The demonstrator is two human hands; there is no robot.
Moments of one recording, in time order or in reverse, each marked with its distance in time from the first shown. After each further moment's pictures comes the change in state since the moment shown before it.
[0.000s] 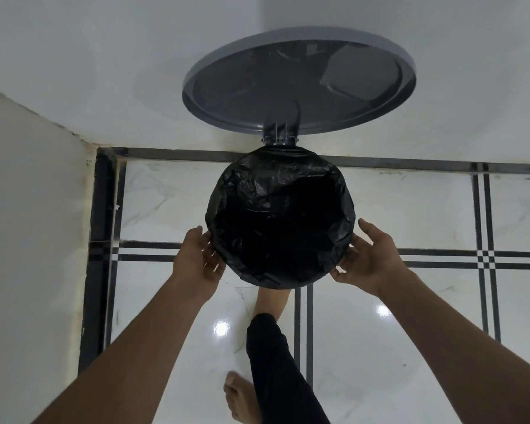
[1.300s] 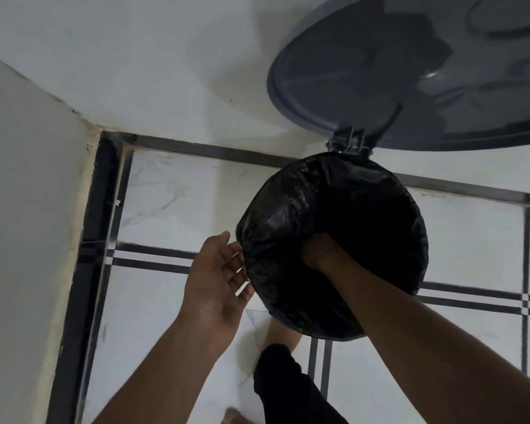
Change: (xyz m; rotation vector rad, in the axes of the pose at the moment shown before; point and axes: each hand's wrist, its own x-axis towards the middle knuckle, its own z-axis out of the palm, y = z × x) left_hand 0.014 0.016 -0.003 -0.006 -0.164 0.000; right_hand 0.201 0.046 0.122 -2.424 0.087 -0.231
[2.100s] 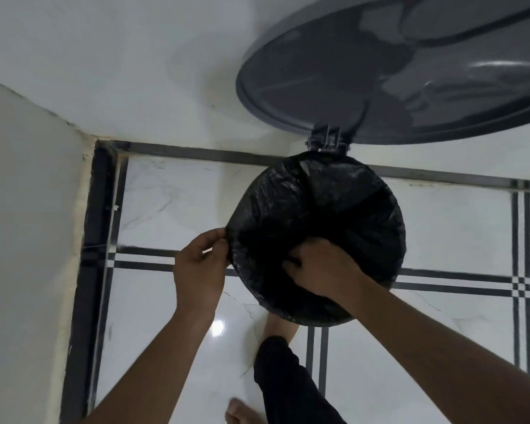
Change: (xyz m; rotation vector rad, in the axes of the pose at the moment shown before) left_hand 0.018 -0.007 -0.003 0.531 0.227 0.533; right_hand -0.135 0.003 -0.017 0.249 0.379 -0.237
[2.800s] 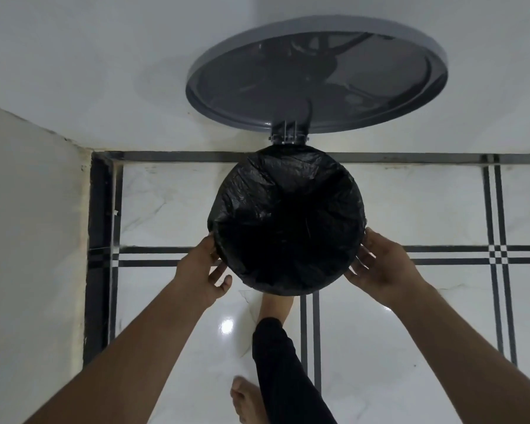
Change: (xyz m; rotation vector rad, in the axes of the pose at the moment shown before) left_hand -0.023 0.014 0.008 -0.199 -0.057 -0.653; right_hand -0.111 0.086 -0.021 2.060 0.223 0.787
